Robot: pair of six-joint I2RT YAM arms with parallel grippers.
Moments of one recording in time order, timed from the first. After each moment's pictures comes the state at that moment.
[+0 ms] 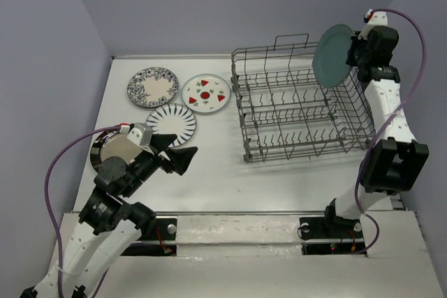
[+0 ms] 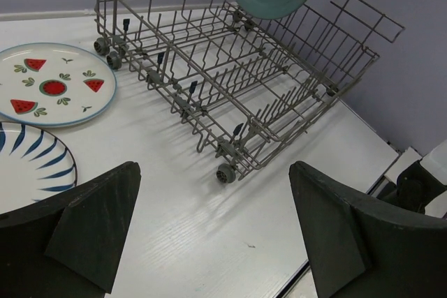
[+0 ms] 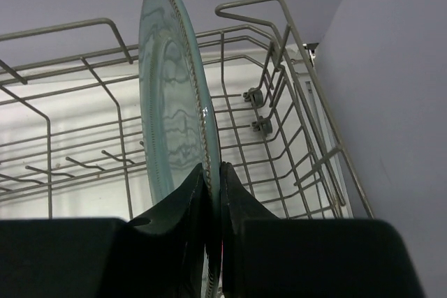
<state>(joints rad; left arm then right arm) -0.57 0.31 0.60 -0.27 0.14 -0.35 -0.16 1.61 1.58 -0.26 -0.03 -0.03</state>
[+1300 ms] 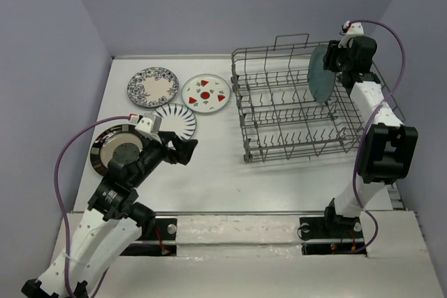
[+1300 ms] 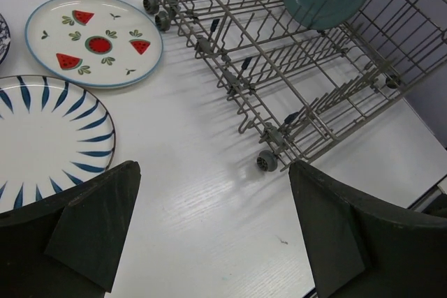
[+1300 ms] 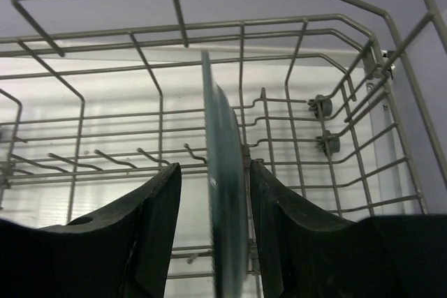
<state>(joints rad) -0.53 0.44 0.60 -0.29 0.06 -0.34 -0.12 1.74 1.47 -0.04 -0.17 -0.04</state>
